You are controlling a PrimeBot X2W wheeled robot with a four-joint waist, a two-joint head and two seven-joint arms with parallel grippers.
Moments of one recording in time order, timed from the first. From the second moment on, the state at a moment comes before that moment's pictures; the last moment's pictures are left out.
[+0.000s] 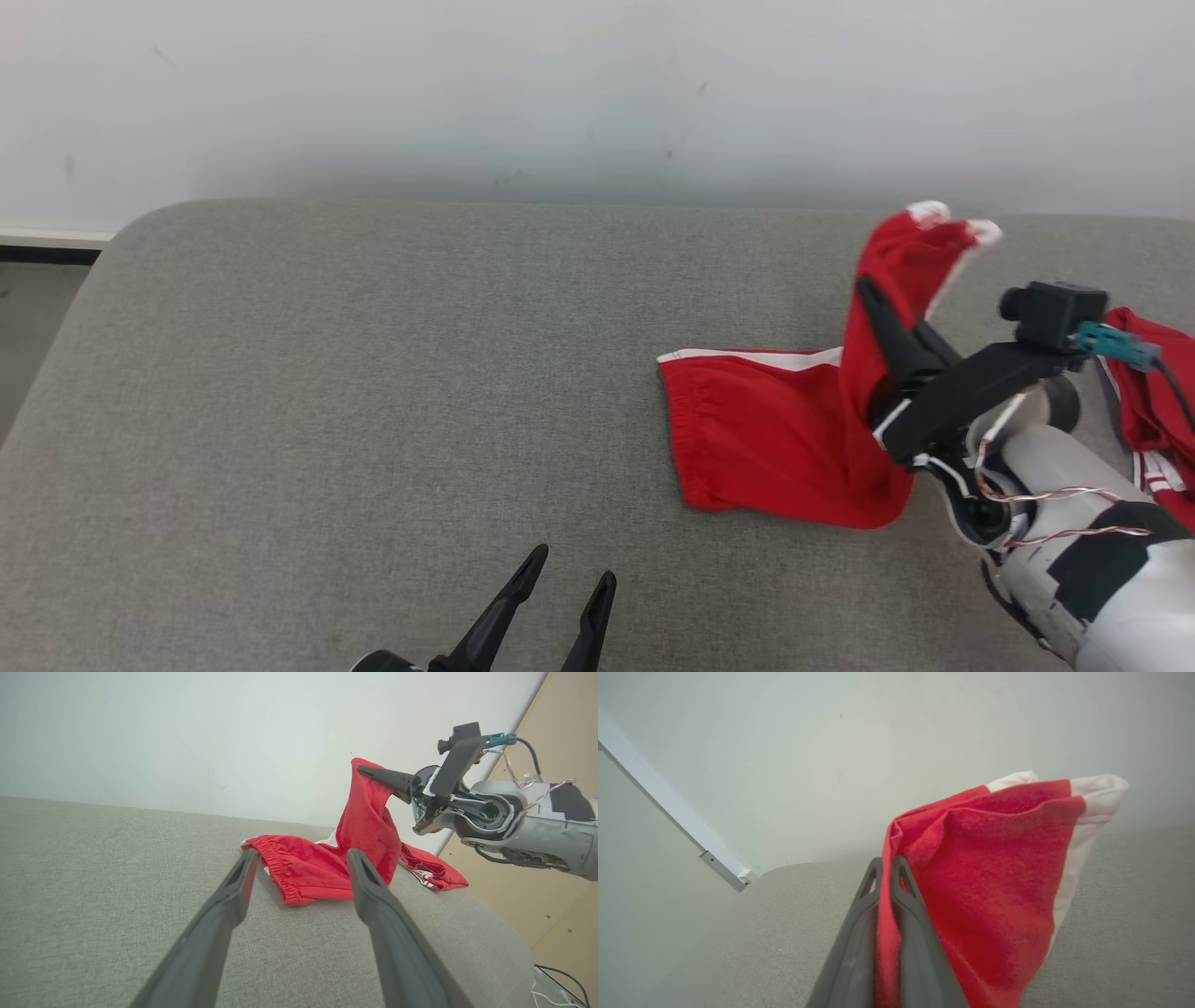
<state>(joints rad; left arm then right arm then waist) -0.04 0.05 -0.43 -0.07 -0.27 -0.09 -0.26 -0.73 -0.49 0.87 0.55 1.10 0.13 -0.21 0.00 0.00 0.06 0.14</state>
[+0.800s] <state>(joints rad) -0.04 0.05 -0.43 -0.06 -0.28 -0.08 -0.26 -0.75 -0.39 1.24 0.55 1.15 0.13 -0.19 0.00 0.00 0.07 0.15</state>
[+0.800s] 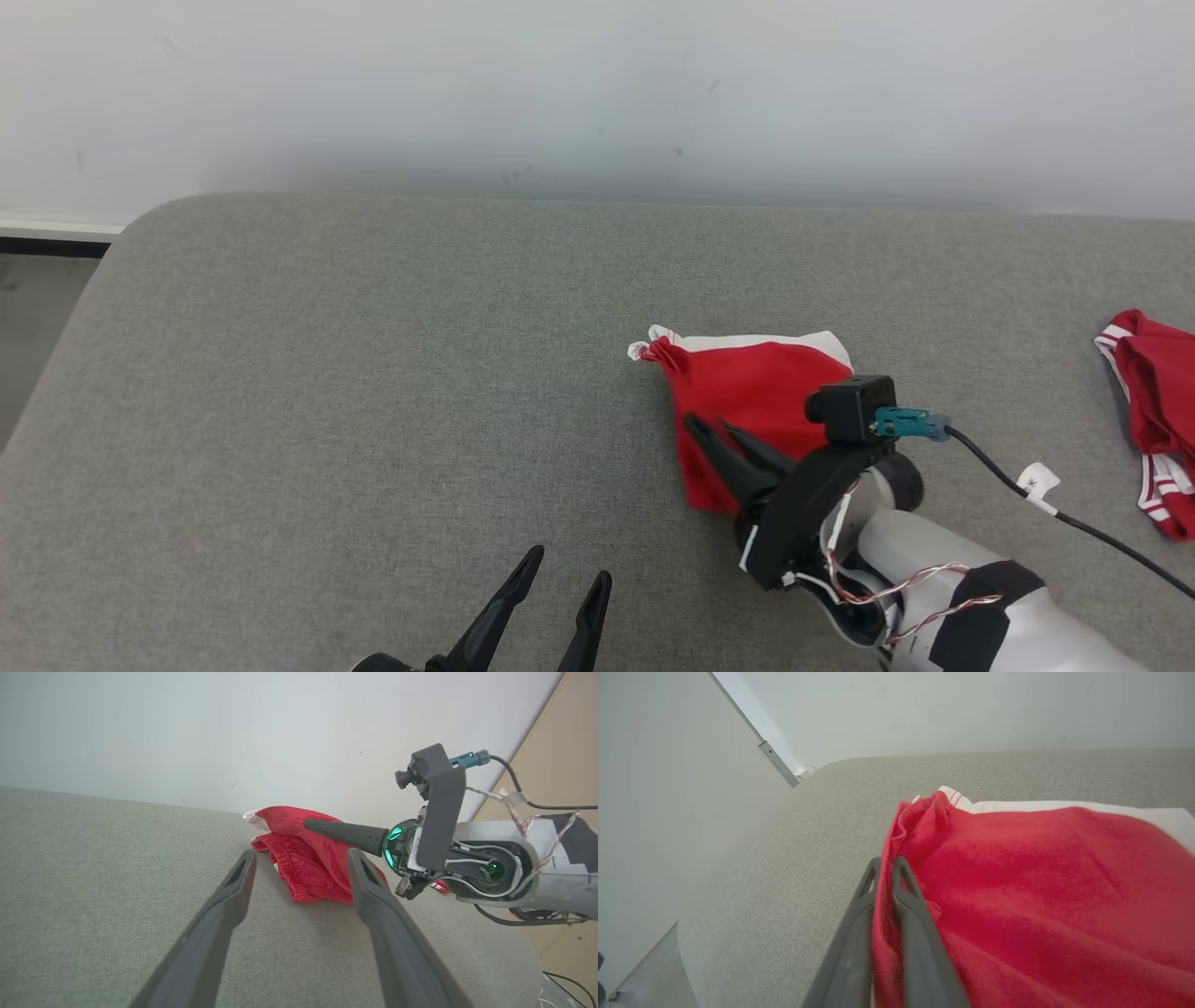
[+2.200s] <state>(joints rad) 0.08 0.05 -0.14 -0.11 -0.19 0.04 -0.26 -0.07 -0.29 0.37 0.15 0.31 0.13 -0.26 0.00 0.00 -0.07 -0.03</state>
